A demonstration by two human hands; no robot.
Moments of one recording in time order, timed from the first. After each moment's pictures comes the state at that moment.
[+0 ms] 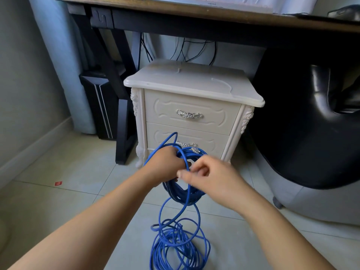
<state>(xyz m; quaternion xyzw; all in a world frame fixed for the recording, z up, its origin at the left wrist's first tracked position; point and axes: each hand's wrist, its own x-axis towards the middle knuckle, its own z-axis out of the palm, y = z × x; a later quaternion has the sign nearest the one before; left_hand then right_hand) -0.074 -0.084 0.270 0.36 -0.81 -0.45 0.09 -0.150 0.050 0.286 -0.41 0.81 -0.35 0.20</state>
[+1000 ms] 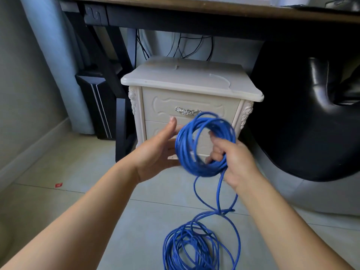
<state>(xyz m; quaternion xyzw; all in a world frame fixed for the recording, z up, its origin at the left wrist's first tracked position) -0.055 -0.106 0.278 0.18 -0.57 -0.79 0.11 -0.184 0.023 0.281 -0.13 0.53 -0.76 0.34</state>
